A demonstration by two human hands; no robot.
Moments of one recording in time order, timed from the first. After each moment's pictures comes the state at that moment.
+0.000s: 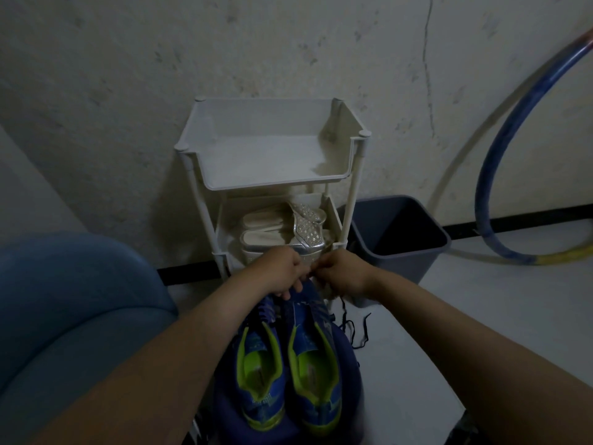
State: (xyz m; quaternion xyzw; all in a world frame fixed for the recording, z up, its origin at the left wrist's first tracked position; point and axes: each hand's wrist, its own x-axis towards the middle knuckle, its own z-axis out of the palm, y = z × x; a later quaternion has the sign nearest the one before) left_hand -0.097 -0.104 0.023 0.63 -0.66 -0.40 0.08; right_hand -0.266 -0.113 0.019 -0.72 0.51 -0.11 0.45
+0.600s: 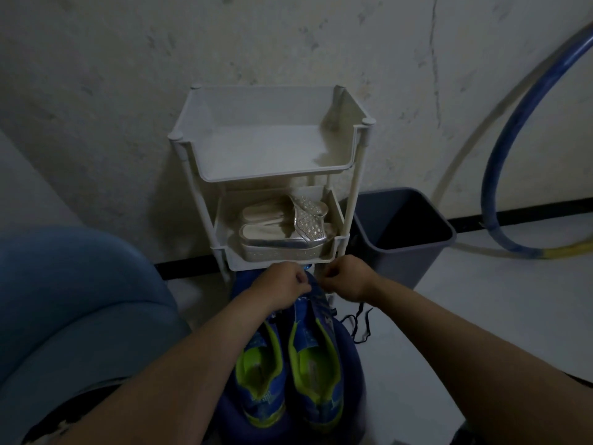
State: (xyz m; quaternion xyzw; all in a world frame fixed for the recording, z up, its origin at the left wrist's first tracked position) left_hand -0.097 -0.097 -0.027 0.65 -0.68 -0.32 0.10; right_hand -0.275 -0.122 -0.026 -0.73 0.58 -0.08 0.37
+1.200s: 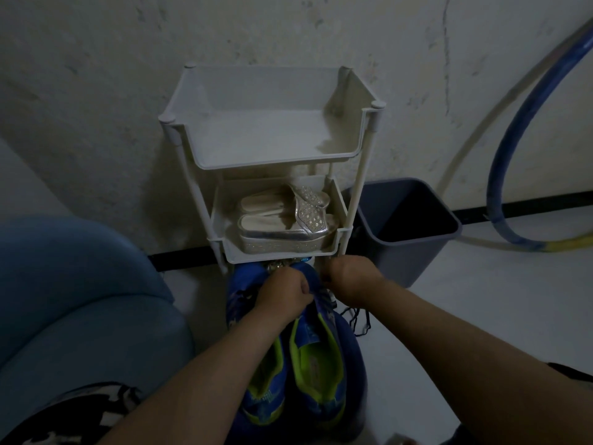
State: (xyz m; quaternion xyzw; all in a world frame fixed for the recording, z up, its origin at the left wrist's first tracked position) left_hand -0.110 -0.083 -0.061 0.67 -0.69 -0.23 0.14; right_hand -0.265 -0.128 -0.052 -0.86 0.49 0.10 0.05
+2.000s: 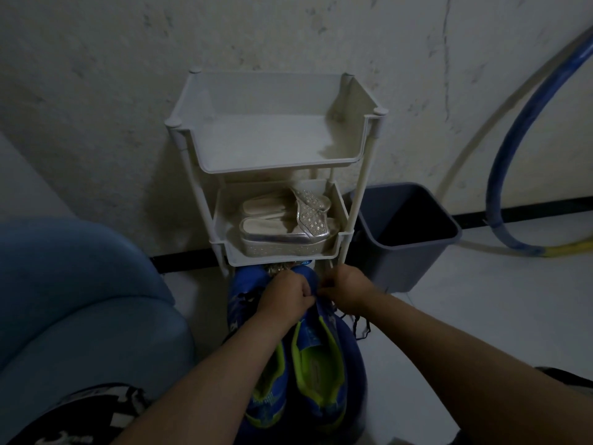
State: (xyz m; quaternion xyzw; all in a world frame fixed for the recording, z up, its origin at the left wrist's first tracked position) left_hand -0.112 -0.078 -0.059 0.67 -0.69 -0.22 0.16; right_hand -0.262 -0.122 -0.061 -0.75 0.59 -0.02 0.31
